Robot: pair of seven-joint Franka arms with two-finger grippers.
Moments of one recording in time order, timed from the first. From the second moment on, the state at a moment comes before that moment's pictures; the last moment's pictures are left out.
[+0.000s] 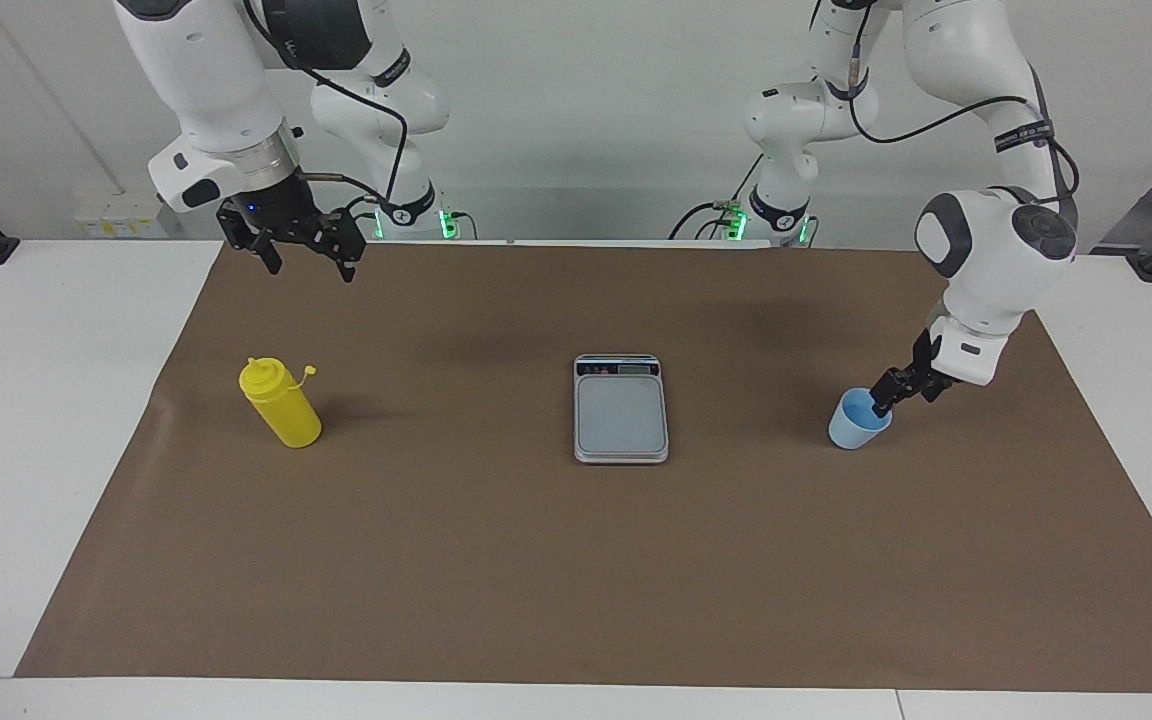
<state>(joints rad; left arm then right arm) 0.09 0.11 -0.08 -2.11 -0.04 2.28 -0.24 0.06 -0.01 0.01 -1.60 0.00 1.54 0.20</state>
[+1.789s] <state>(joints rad) -0.25 0.12 -0.10 -1.76 -0.04 1.94 -0.53 0.06 -0.01 0.01 -1.60 0.00 1.54 0.20</state>
